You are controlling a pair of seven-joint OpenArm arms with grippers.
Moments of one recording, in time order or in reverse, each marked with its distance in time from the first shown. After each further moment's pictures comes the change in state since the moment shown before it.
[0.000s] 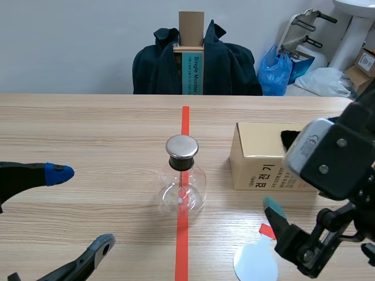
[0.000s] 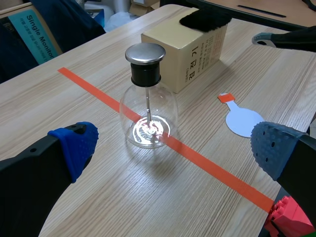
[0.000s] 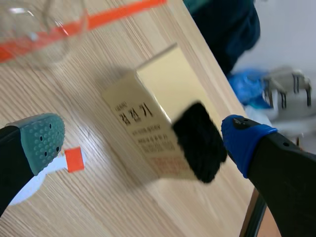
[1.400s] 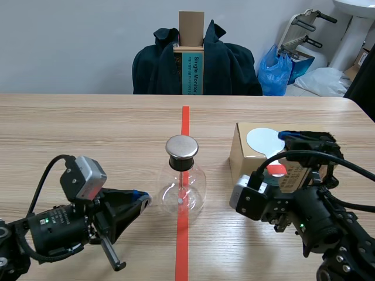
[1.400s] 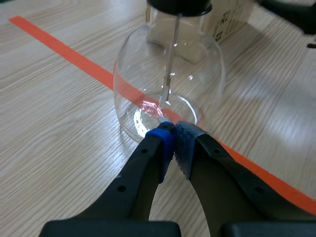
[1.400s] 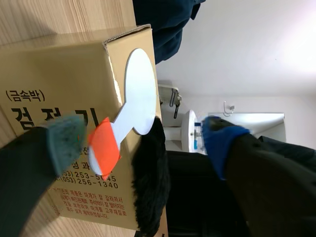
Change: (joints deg) left arm -39.3 7.7 27.9 -39.7 0.9 -0.1 -3.5; right arm 24.7 -16.2 -8.9 -44.3 -46.7 -36.2 11.6
